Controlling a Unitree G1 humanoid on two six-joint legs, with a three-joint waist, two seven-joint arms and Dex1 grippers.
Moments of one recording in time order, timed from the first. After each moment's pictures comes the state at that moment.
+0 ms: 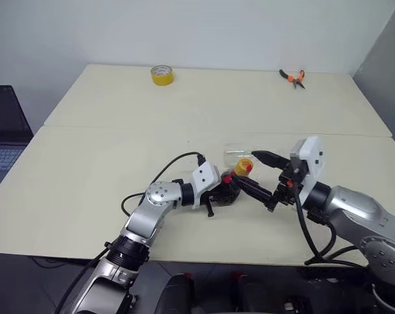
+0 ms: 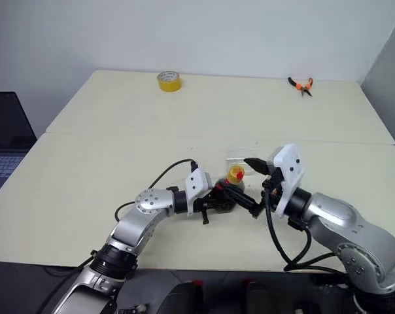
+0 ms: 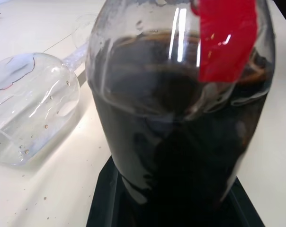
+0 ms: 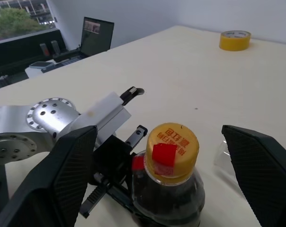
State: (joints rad) left arm -0.43 0.33 -0.31 0.04 -0.15 0.21 -0.91; right arm -0.26 -0.57 -0.05 -0.76 0.84 0.86 0.30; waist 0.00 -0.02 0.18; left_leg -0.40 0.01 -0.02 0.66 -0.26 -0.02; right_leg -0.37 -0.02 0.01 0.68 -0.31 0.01
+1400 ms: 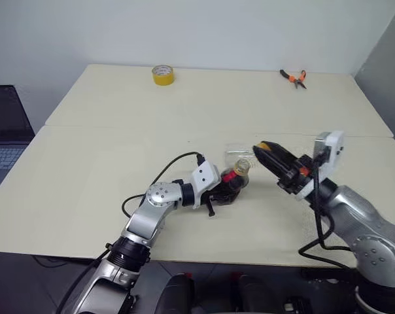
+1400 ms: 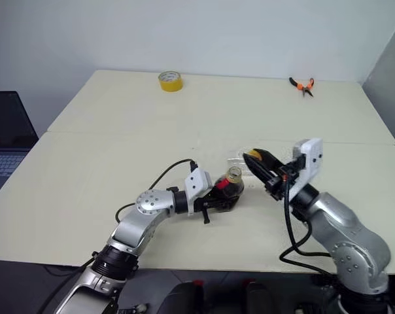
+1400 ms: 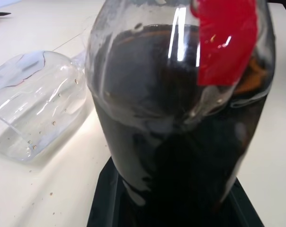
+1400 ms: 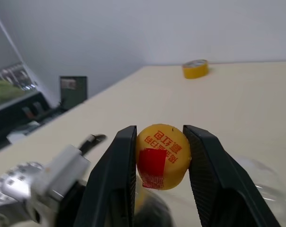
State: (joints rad) left arm -0.42 0.31 -0.30 0.04 -0.15 0.21 -0.89; right arm -0.14 -0.50 -0.19 -0.70 0.81 0.75 0.27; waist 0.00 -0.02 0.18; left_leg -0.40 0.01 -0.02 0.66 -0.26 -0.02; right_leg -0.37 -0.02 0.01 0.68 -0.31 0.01
